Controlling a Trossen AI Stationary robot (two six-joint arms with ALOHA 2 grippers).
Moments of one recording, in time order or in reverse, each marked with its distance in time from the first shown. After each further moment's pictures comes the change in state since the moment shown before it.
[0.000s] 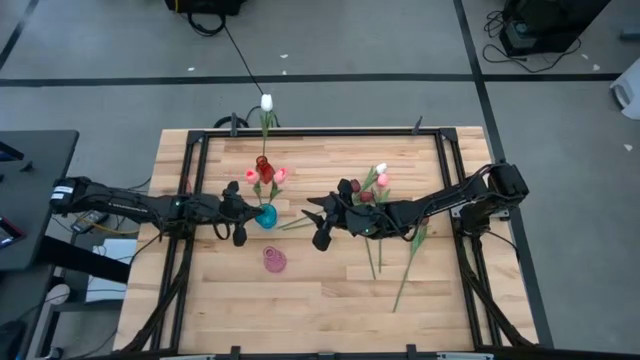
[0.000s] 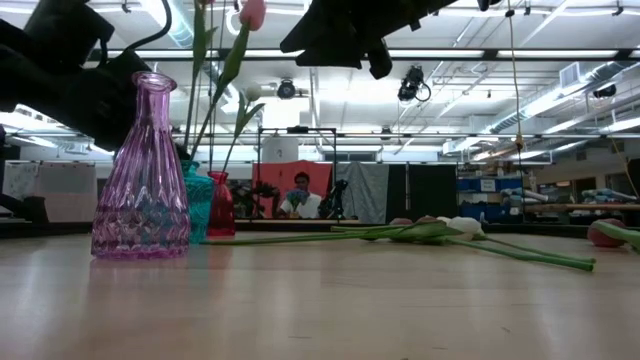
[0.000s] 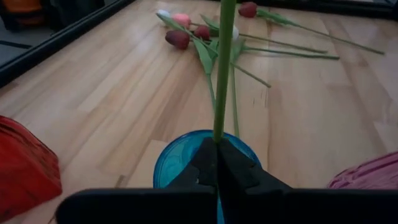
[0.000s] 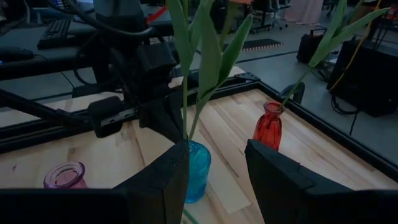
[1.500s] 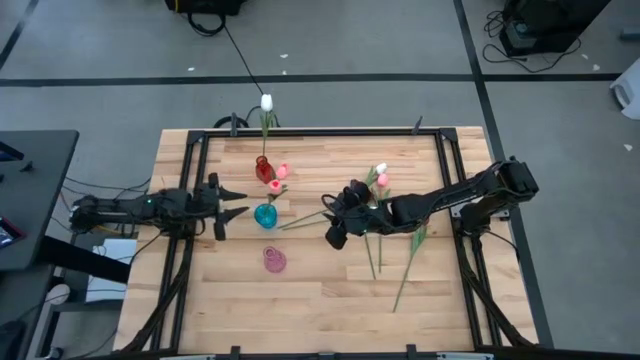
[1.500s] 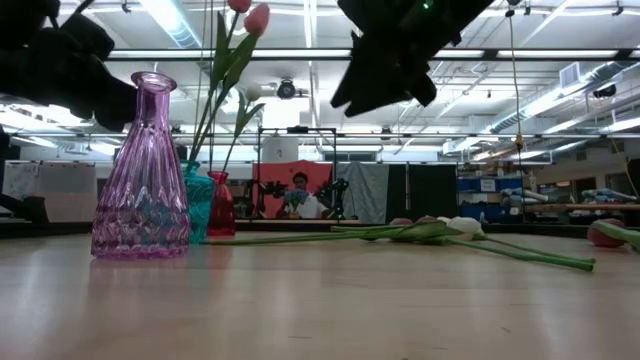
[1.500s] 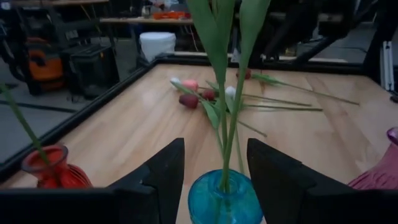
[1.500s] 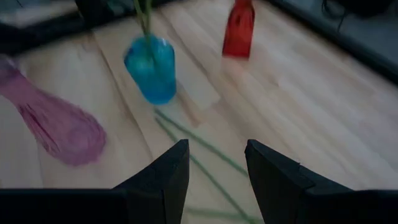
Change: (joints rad) left arm -0.005 -0.617 0.001 -0.371 -0.027 0.123; right arm -0.022 -0.085 0.000 -0.537 -0.072 0.311
